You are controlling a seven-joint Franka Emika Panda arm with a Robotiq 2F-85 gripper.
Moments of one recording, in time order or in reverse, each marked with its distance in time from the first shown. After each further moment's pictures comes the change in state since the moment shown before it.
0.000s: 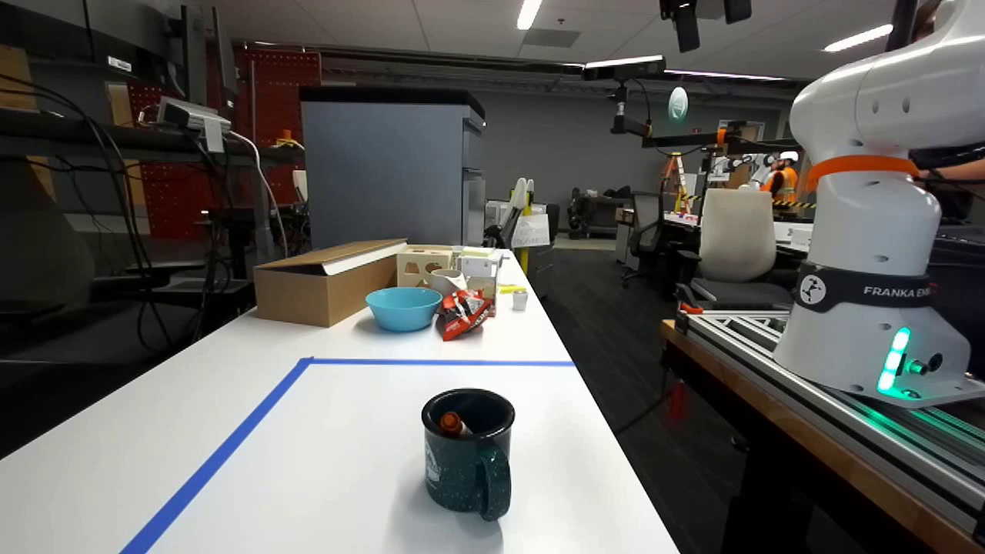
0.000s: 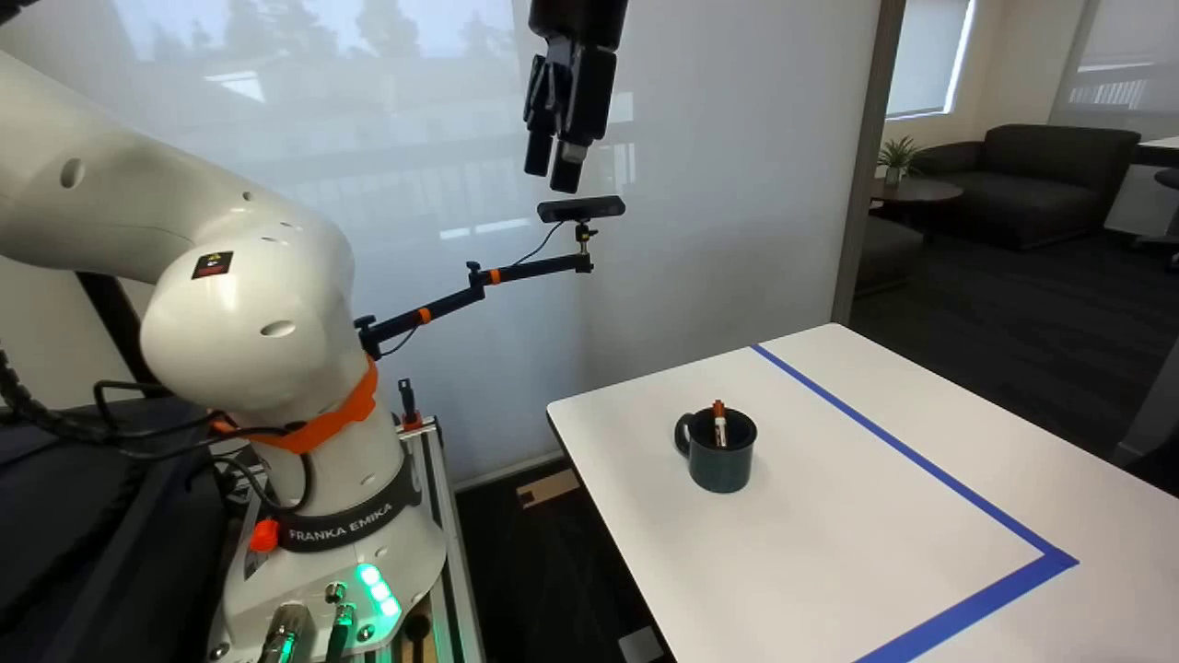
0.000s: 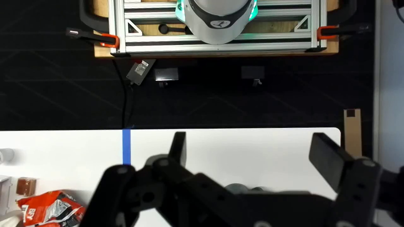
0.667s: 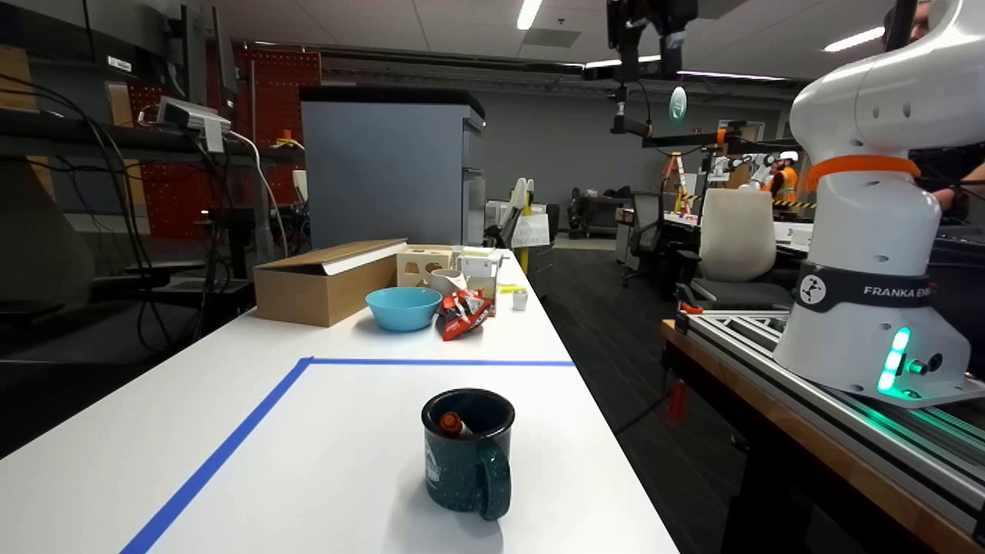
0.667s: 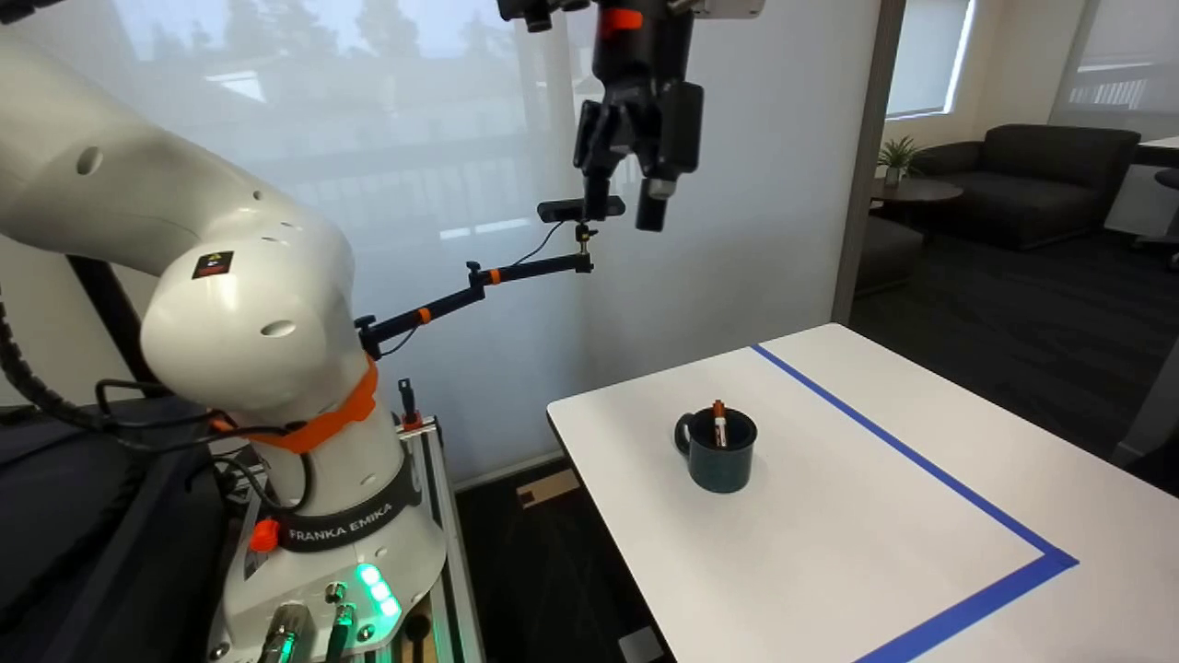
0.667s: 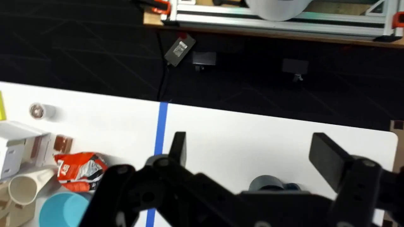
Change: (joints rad) arm 0.001 0.102 -0.039 -0.029 -0.184 0.174 -0.139
